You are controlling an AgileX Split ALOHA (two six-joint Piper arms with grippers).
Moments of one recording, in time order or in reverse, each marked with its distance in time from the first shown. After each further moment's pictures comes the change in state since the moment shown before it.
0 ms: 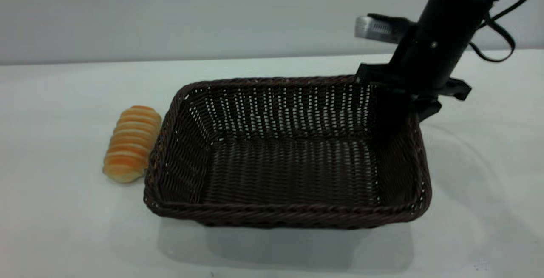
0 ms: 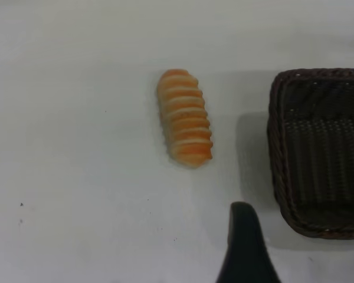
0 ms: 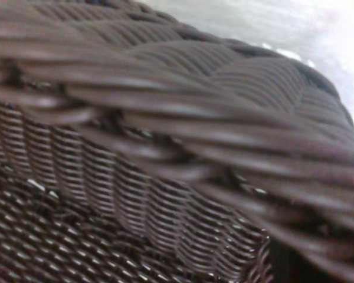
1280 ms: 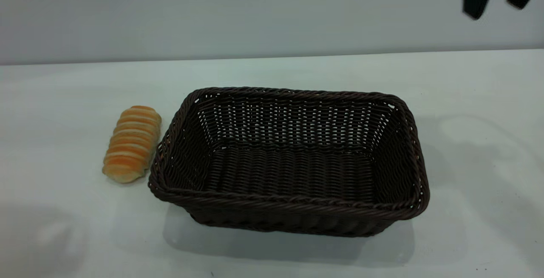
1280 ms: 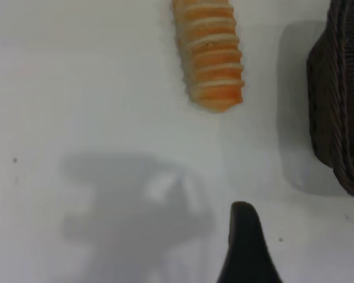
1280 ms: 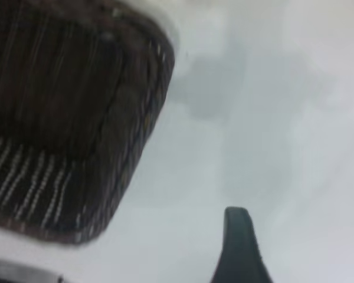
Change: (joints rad) left arm 0.000 0.544 -0.196 0.023 0.004 0.035; right arm -0.021 -0.399 -0.095 -0.440 0.354 0.159
